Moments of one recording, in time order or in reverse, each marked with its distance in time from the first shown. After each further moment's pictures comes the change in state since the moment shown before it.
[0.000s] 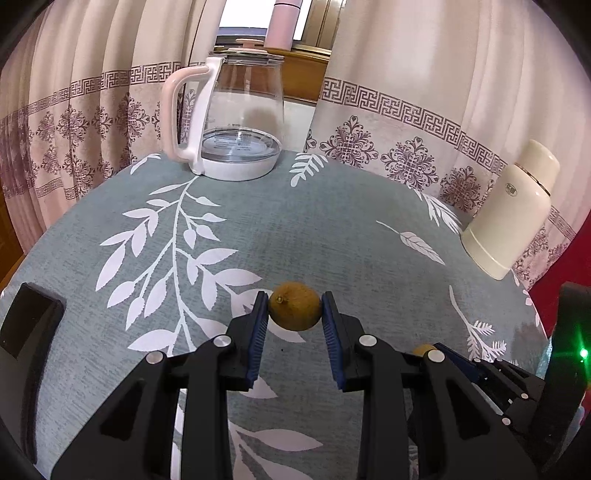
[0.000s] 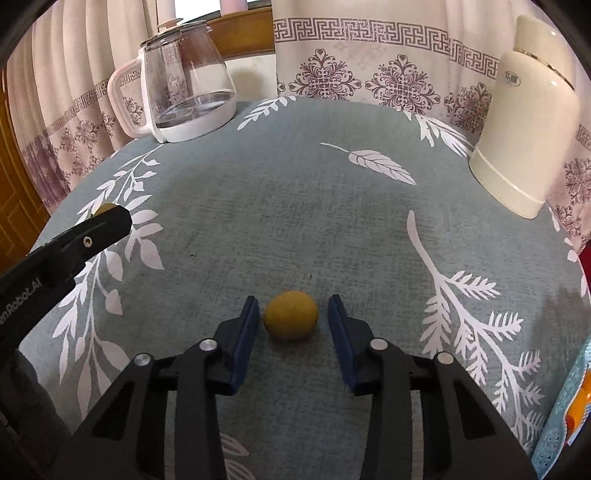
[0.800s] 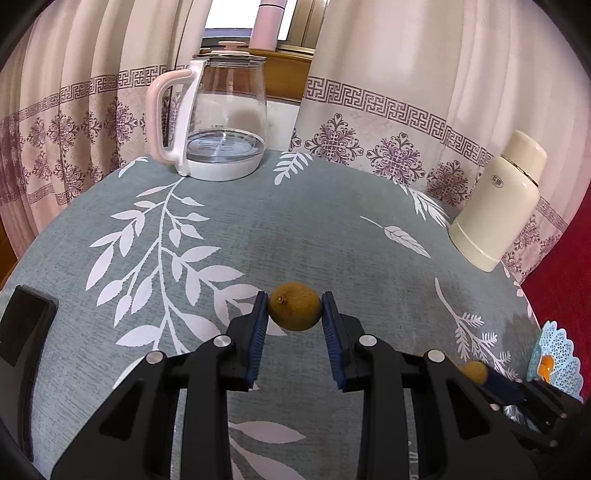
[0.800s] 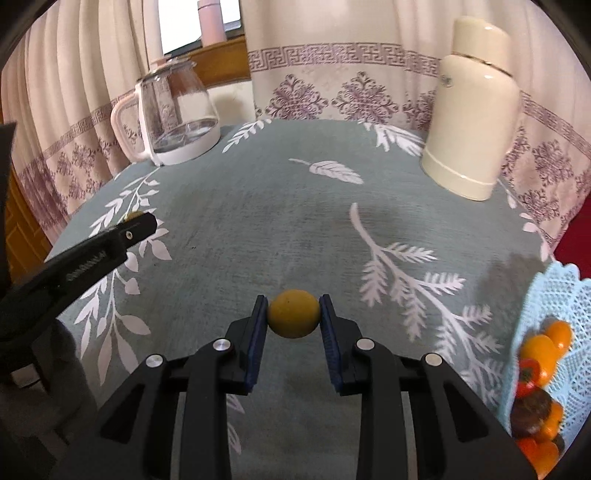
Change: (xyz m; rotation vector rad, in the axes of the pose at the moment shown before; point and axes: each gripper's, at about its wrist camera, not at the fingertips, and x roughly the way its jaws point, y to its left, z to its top) left arm -0.004 -0.011 -0.003 0.028 0.001 -0.032; right arm -0.066 -0.022 -0.028 0.079 -0.073 -0.029
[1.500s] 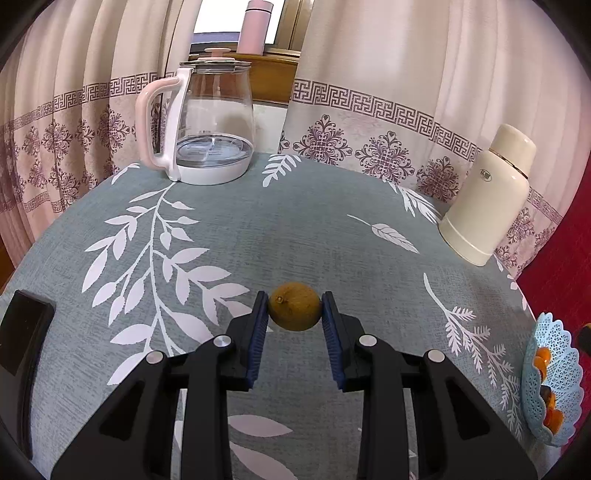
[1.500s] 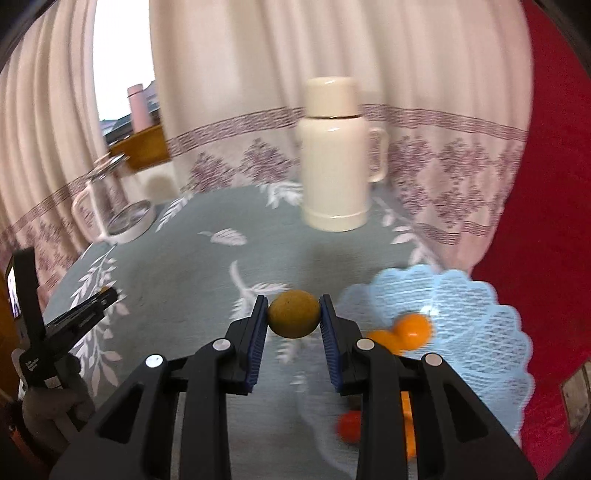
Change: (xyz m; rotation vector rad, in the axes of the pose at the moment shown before) left arm -0.006 -0.008 -0.003 0.027 -0.010 -0.014; right arm -0.113 -0.100 -0.005 0.195 -0.187 -0.174
